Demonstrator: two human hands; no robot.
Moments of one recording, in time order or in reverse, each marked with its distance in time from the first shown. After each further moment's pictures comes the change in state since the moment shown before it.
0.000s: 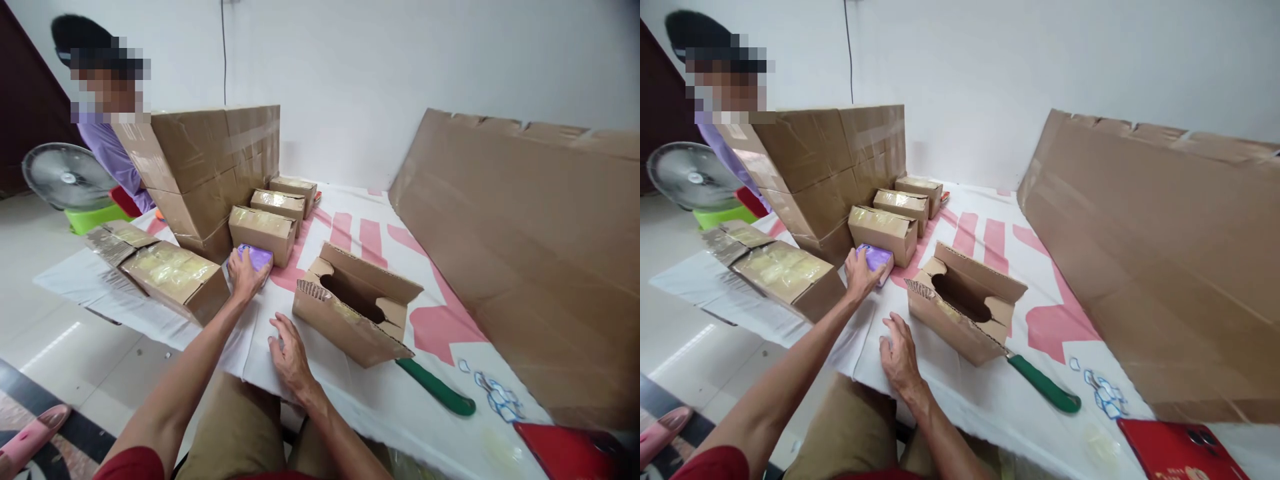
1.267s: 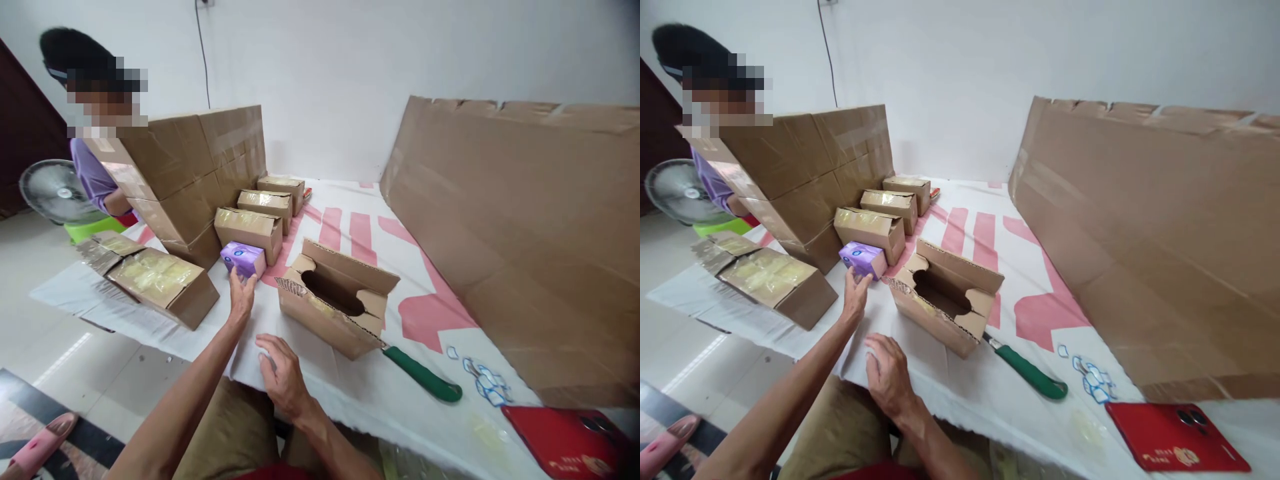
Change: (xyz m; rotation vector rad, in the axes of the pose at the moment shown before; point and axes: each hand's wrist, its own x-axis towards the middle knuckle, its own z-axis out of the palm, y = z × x) left_hand -0.054 -0.004 0.024 -0.647 -0.067 -0.187; right_hand -0.023 -0.037 -0.039 0.064 0.052 -0.242
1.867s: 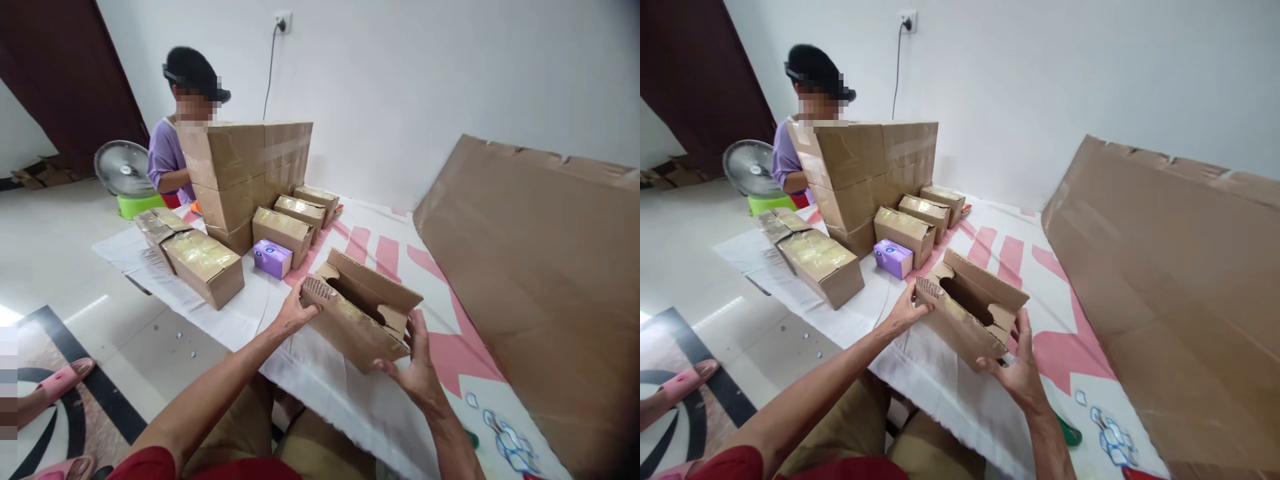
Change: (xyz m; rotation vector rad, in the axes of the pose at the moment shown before) left_hand -0.068 0.060 0.033 -0.133 -0.424 0.084; right_hand 0.014 0.081 -0.206 -0.146 -0.024 0.334
